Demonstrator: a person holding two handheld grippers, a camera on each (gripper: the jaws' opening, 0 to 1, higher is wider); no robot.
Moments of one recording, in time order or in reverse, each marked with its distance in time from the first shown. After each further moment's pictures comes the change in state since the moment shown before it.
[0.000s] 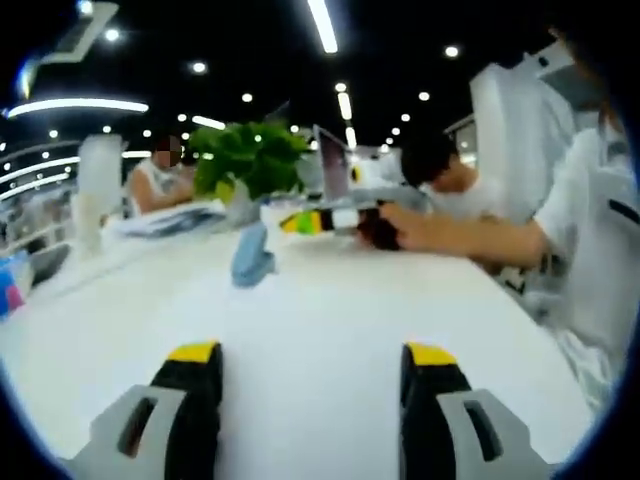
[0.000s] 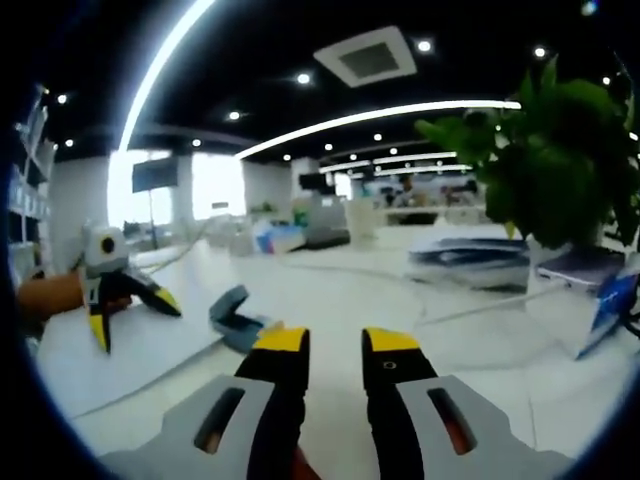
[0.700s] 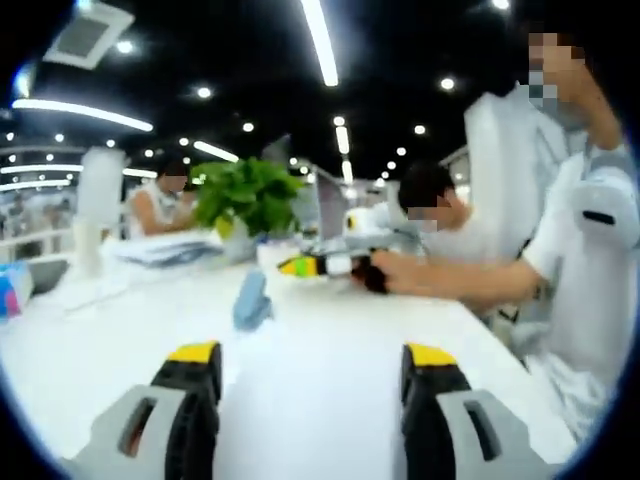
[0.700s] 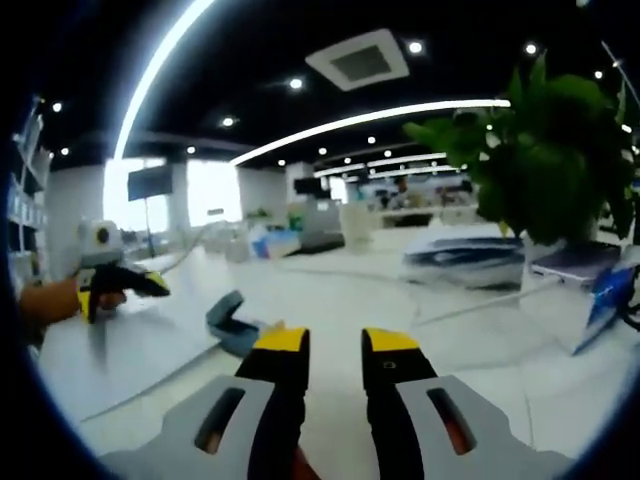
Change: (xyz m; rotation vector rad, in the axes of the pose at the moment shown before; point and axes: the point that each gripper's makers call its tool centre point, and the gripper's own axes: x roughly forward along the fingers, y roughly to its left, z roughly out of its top) left arm -0.004 -0.024 0.032 -0.044 -0.151 -0.031; right arm -0.005 0.001 0.001 0.017 -0.014 -0.028
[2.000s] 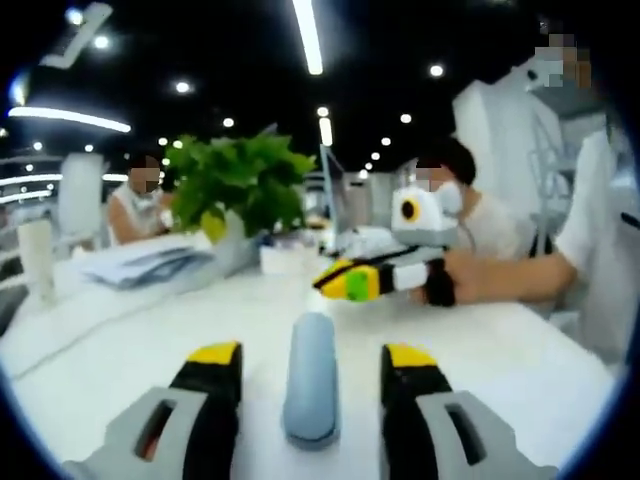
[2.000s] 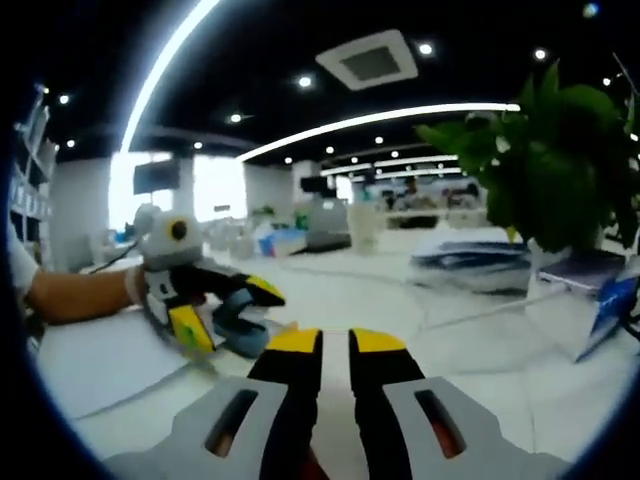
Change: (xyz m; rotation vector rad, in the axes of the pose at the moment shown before) left arm 0.116 0.066 0.018 0.052 -0.001 -0.067; right arm 0.005 0.000 0.003 -0.019 -0.001 0.021
